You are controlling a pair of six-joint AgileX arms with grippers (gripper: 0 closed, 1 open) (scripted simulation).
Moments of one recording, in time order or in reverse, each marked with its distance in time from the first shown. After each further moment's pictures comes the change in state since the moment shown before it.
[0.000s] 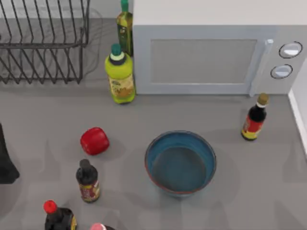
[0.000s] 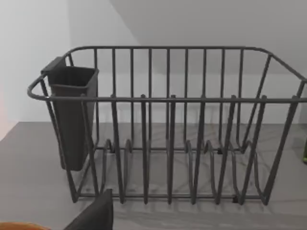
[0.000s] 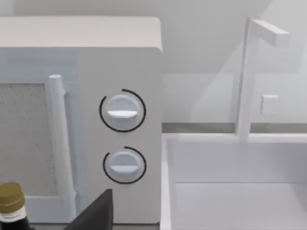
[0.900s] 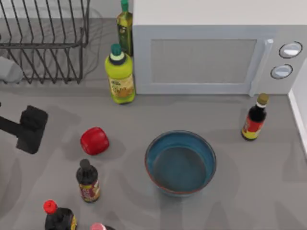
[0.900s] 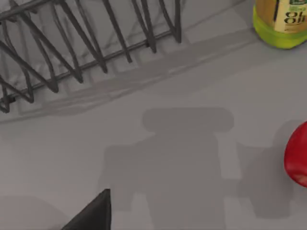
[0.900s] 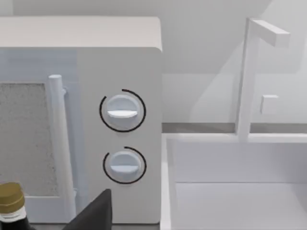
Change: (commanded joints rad) left arm -0.191 0.900 0.731 -0.544 0.026 0.253; right arm 0.000 0.000 0.000 0.000 0.000 0.000
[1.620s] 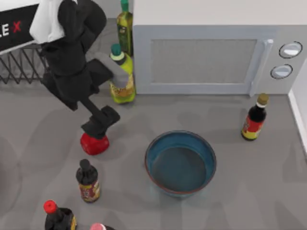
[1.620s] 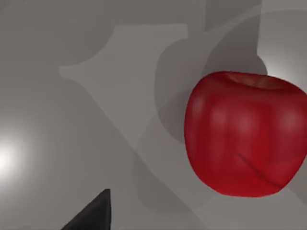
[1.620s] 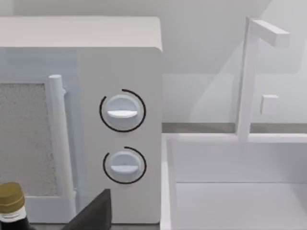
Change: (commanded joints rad) left arm -0.202 1.076 0.790 -0.575 0.028 0.268; right arm 0.000 0.000 0.000 0.000 0.000 0.000
